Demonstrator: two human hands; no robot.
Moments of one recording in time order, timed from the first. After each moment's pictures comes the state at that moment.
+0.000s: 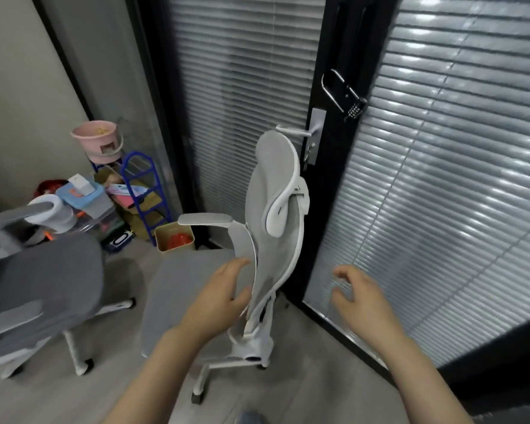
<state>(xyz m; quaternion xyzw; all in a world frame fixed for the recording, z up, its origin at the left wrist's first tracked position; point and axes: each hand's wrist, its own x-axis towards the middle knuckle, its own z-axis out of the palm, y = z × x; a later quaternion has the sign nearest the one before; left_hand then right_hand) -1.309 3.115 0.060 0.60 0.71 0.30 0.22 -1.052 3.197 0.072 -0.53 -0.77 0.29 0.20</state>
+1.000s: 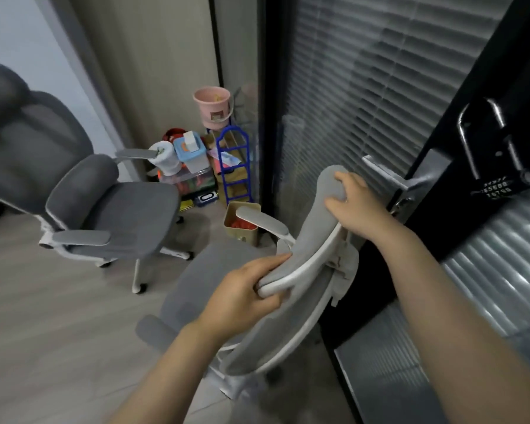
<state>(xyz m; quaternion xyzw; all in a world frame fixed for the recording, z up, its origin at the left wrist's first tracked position) -1.283 3.280 0.083 0.44 0.77 0.45 0.14 -1.243 3.534 0.150 -0.31 -0.89 0.31 0.09</state>
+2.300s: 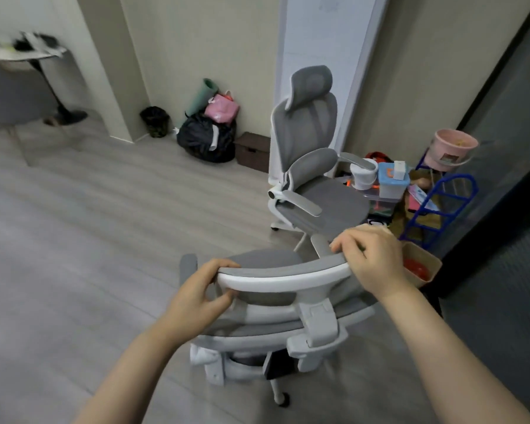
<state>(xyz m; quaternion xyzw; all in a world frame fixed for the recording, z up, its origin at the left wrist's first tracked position) -1.239 2.756 0.073 0.09 0.84 0.53 -0.04 -1.326 3.058 0.117 0.19 -0.92 0.28 0.22</state>
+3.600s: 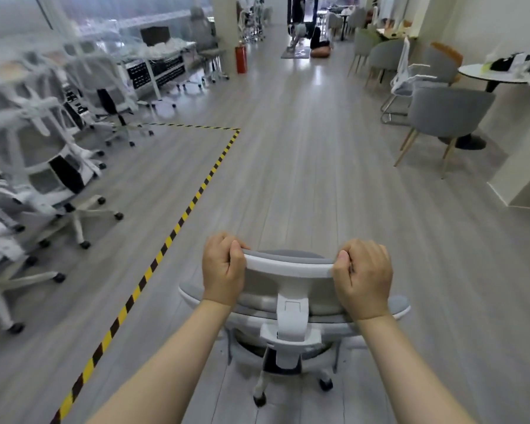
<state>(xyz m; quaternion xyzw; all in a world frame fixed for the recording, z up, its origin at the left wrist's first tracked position) -1.188 2.233 0.067 -0.50 0.64 0.18 -0.55 -1.418 2.281 0.076 0.62 -0.62 0.47 0.10</state>
